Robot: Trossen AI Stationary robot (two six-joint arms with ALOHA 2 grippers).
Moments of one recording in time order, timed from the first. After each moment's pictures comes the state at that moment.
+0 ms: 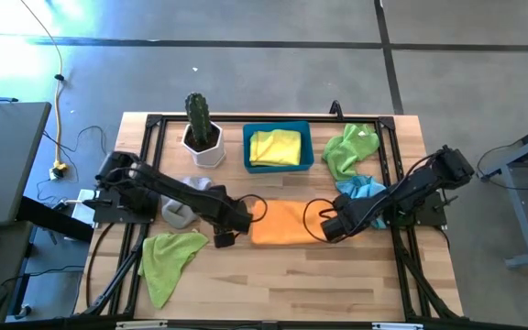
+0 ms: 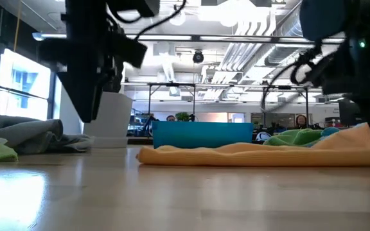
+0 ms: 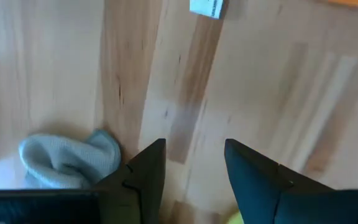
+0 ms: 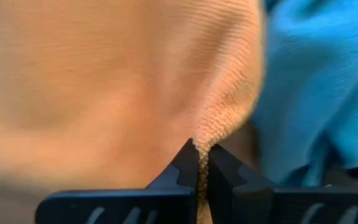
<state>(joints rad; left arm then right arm) -0.15 1.78 1.23 -1.06 -0.20 -0.49 0.39 1.57 0.90 -1.12 0.08 1.46</state>
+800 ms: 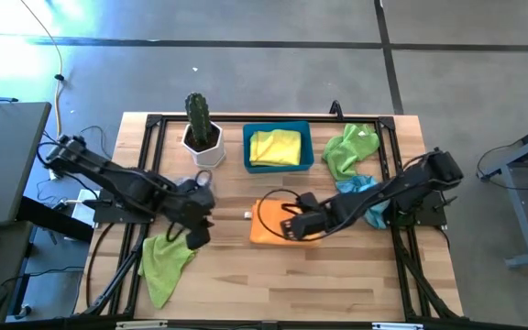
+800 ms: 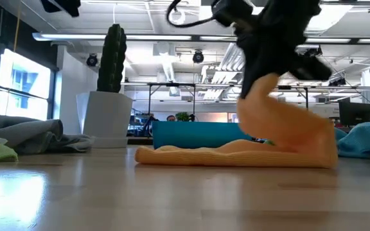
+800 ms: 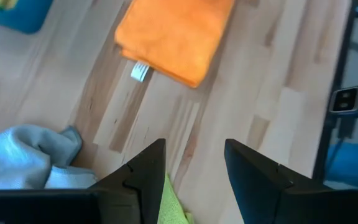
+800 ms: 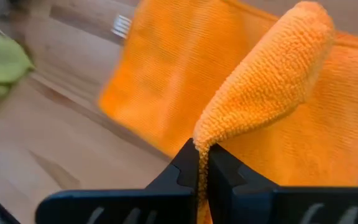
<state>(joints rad) -0.32 1.26 1.23 -1.05 -0.22 -0.76 0.32 1.68 1.15 -0.58 0.24 1.48</state>
